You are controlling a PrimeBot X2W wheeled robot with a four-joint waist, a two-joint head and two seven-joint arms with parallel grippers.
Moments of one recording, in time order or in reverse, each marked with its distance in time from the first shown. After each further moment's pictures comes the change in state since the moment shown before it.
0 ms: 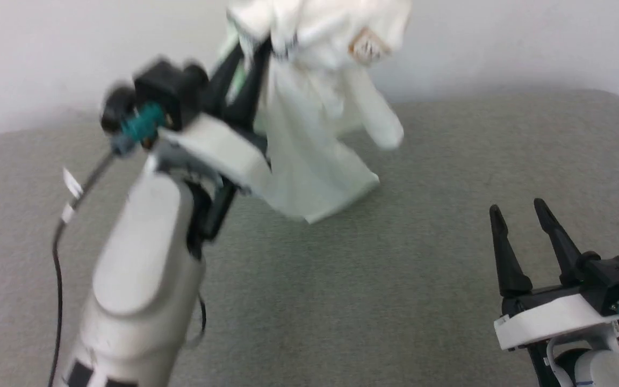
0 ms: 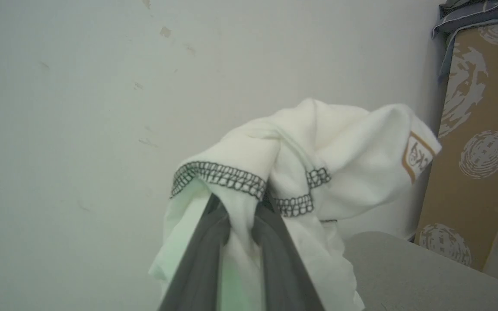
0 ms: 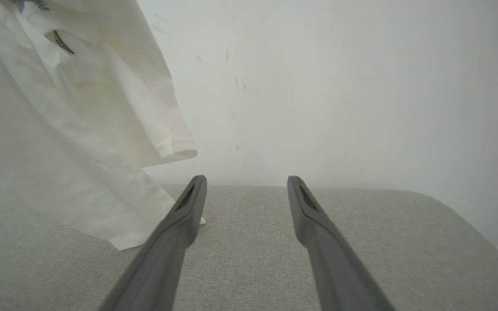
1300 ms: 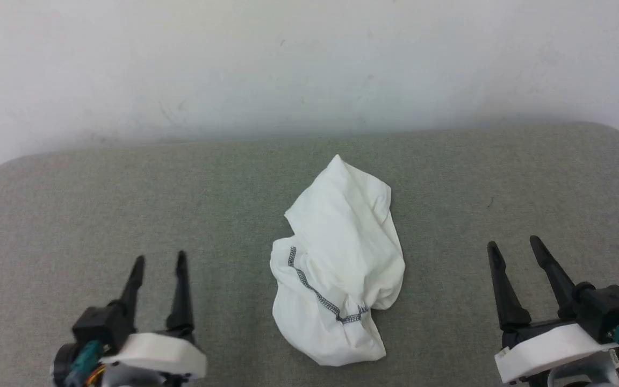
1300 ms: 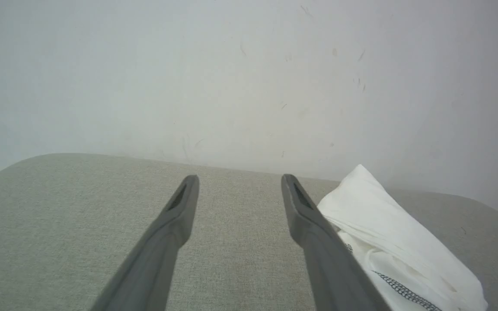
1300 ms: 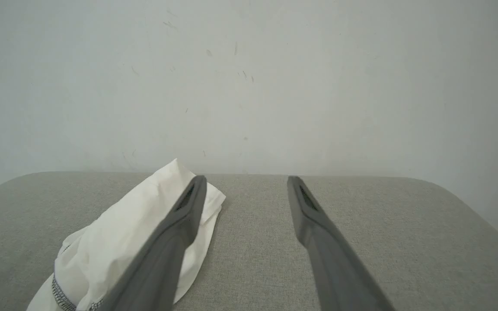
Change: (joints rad) left arm 0.697 0.000 0.170 -0.098 -0.034 0.186 -0.212; right arm 0.107 0.000 0.001 -0.023 0.017 -0.001 0.037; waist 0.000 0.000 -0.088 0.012
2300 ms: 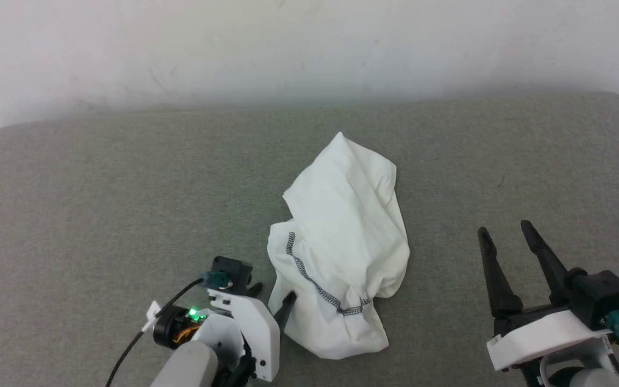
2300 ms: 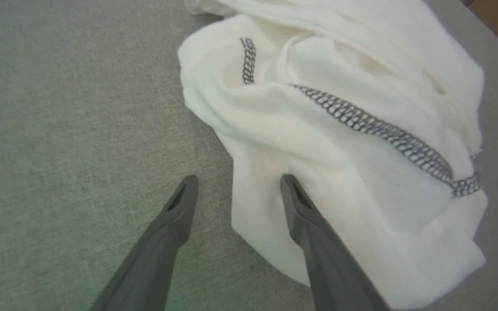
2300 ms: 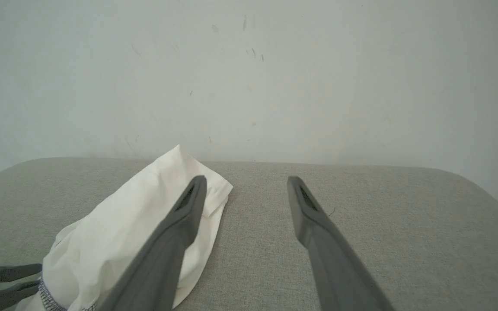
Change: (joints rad) left arm -0.221 -0.012 -0.235 0.269 -0.028 -0.170 0.497; right arm -0.044 0.000 0.023 -0.007 -0.002 0.000 0.009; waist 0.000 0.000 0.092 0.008
